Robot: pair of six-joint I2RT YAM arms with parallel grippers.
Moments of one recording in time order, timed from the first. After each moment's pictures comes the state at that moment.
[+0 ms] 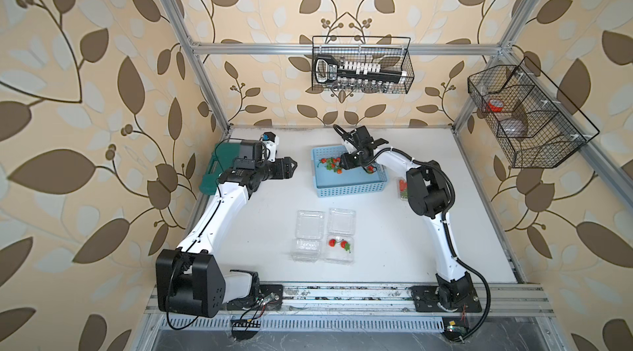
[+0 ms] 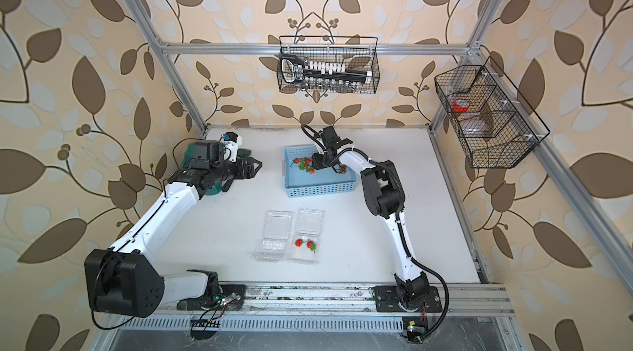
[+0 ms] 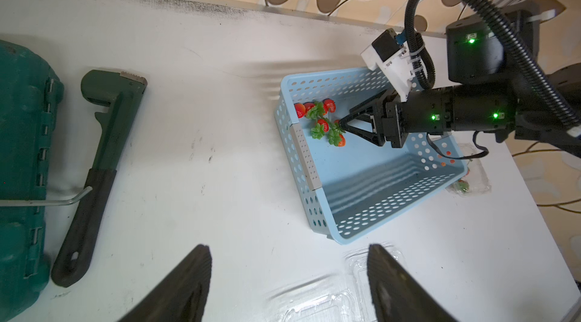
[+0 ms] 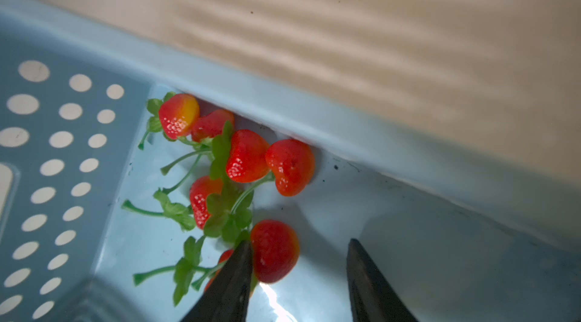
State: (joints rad) left arm -0.08 1.28 1.05 -0.46 0.36 -0.18; right arm 0.42 2.40 1.97 -0.57 -0.19 0.11
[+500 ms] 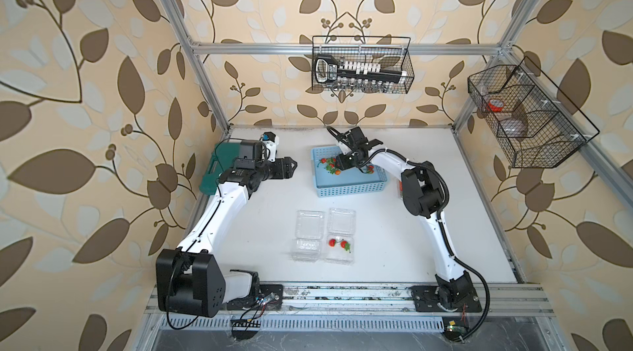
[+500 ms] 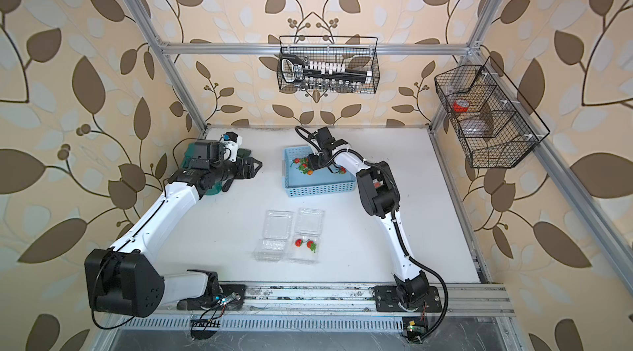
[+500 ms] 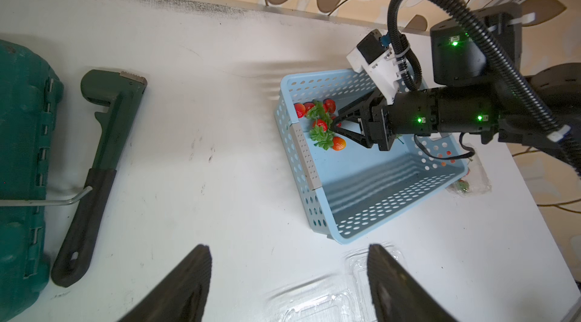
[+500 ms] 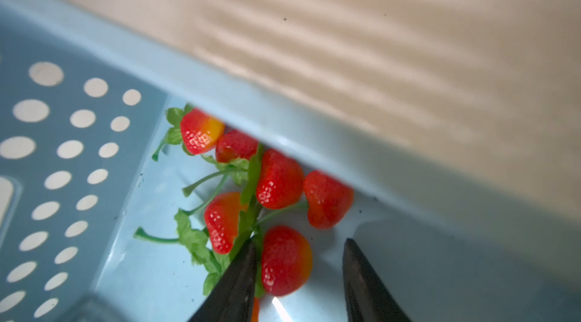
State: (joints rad) left arm -0.08 1.28 1.05 -0.46 0.36 -0.18; right arm 0.45 2.46 2.04 -0.58 -0.19 0.08
